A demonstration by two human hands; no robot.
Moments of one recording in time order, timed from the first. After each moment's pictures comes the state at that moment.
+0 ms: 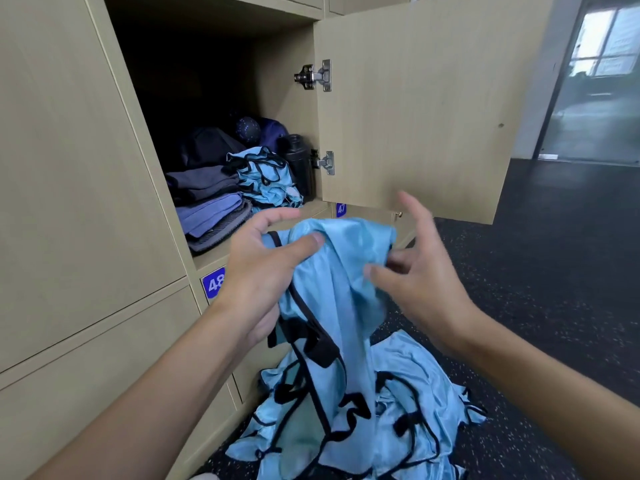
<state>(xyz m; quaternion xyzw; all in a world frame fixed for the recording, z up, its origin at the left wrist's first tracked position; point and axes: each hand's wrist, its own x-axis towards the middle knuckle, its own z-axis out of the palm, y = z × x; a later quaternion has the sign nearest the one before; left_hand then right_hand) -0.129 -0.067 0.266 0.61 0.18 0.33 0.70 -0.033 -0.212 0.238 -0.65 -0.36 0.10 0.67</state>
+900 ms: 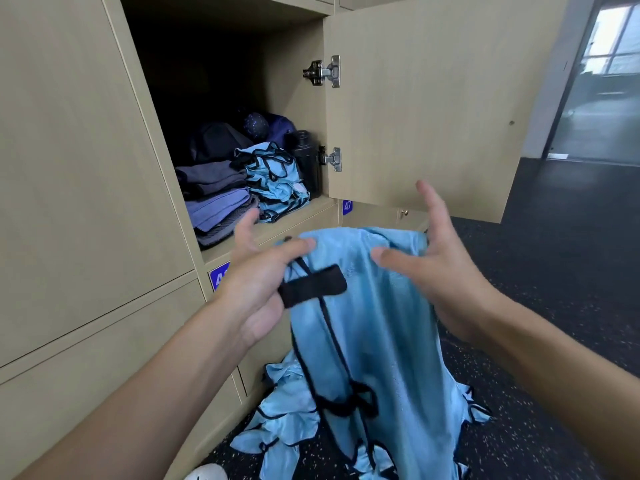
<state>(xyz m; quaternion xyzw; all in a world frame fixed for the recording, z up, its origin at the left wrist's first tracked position) -0.134 -0.061 0.262 0.50 0.24 0.29 0.78 -0.020 -0.211 0.241 -0.64 -0.32 0.10 0.69</state>
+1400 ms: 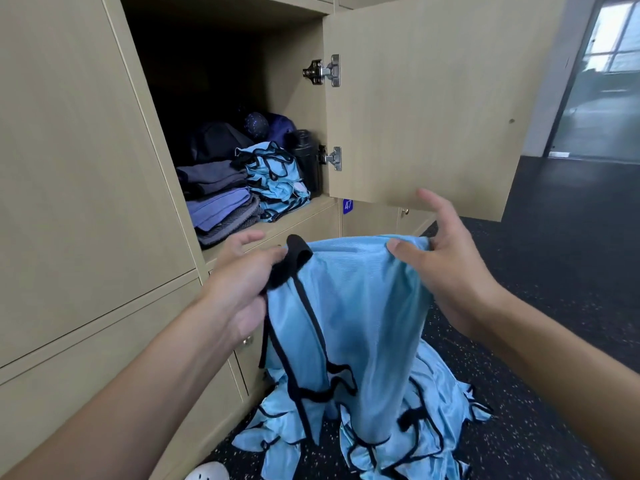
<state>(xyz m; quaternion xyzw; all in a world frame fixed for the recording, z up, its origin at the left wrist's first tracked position) -0.142 -0.047 0.261 0.53 0.30 0.29 0.74 -0.009 -0.214 0.238 -0.67 -0.28 0.10 0.68</state>
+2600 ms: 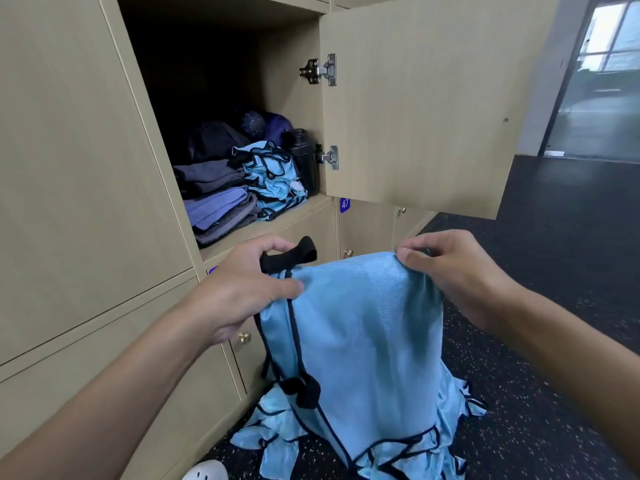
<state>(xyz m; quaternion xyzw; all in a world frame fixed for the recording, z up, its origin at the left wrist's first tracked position) -0.158 -0.040 0.255 0.79 0.25 0.17 0.53 0.000 -0.234 0.239 -0.76 -0.27 0.12 0.58</state>
